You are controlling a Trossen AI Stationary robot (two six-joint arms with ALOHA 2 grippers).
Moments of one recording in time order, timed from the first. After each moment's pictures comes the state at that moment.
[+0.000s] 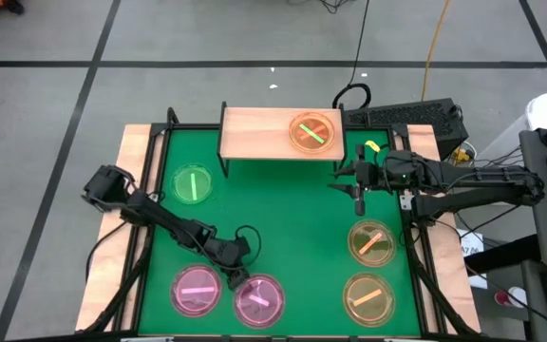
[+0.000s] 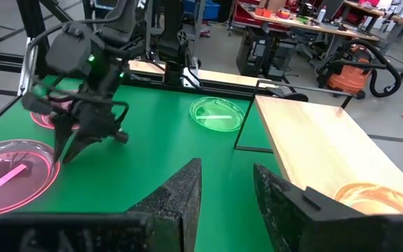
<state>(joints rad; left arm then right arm) -0.43 1.73 0.70 0.25 0.13 -1.00 -0.05 0.83 0.74 -0.20 0.05 -0.15</state>
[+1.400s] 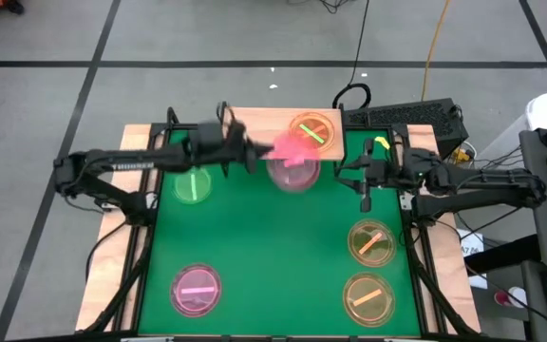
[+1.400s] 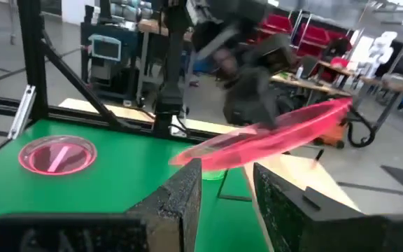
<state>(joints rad) 0.32 1.36 0.99 0.19 0.10 -0.58 -0.05 0.74 0.70 -0.04 0.05 -0.21</state>
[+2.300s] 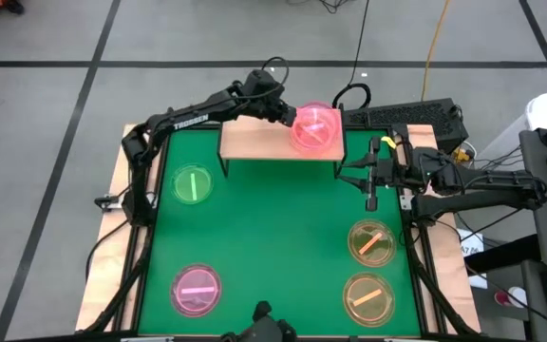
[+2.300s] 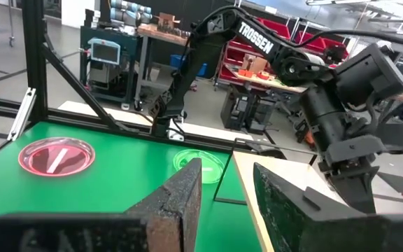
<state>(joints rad) 0.59 1.98 1.74 -0.34 0.27 -0.50 -0.05 0.69 0.70 -0.07 0.05 -0.23</state>
